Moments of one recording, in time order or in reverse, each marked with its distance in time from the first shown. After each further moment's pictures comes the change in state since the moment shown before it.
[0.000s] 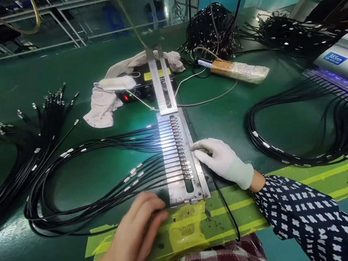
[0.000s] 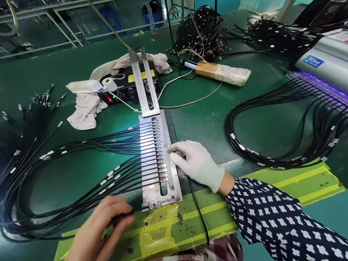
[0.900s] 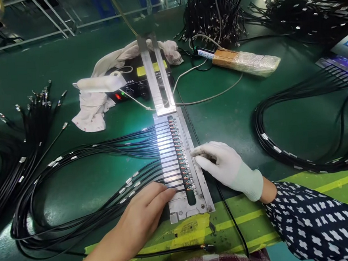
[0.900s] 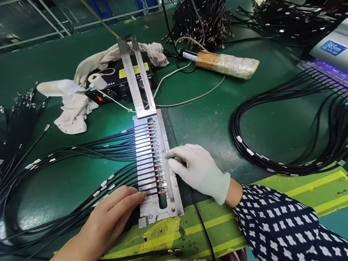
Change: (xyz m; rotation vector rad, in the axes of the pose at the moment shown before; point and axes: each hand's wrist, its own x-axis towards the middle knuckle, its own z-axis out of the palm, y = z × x) left_hand 0.050 -0.032 -0.004 0.167 -0.045 0.222; right_hand 0.004 0.000 -0.002 0.010 -0.023 0.011
